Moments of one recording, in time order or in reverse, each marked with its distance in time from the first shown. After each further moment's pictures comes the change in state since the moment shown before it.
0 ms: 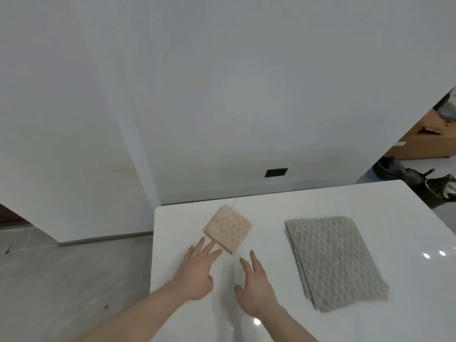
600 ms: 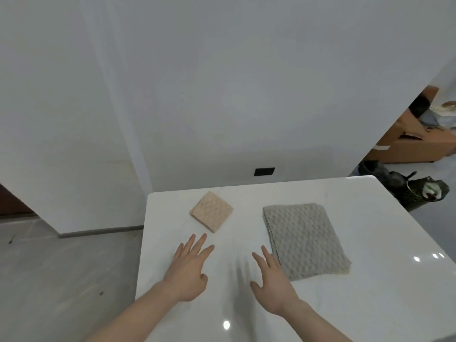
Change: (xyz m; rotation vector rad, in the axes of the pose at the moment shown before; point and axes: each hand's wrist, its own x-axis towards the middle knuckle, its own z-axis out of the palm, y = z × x) left_hand -0.109 0.097 0.005 -0.025 0.095 -0.028; right_hand -0.124 0.093 -0.042 -0.073 0.061 -0.087
